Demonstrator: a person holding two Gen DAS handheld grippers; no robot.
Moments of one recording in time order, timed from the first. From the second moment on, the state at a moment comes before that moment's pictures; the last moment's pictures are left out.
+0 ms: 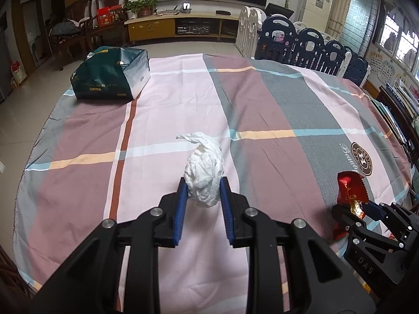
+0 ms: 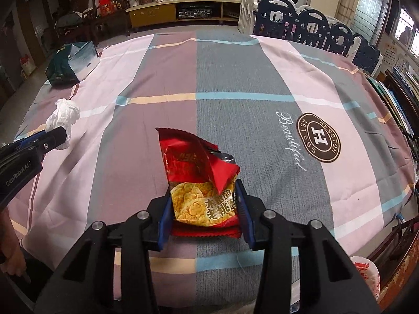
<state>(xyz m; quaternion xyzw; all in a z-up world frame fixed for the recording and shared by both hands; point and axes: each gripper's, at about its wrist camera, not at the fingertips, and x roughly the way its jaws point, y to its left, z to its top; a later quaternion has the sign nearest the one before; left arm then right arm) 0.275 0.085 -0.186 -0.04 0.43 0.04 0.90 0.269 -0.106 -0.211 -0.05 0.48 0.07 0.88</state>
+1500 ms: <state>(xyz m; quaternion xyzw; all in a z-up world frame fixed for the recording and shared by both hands) 0.093 0.053 -0.049 -0.05 0.31 0.06 0.95 0.114 -0.174 -0.077 0.01 0.38 0.05 0.92</state>
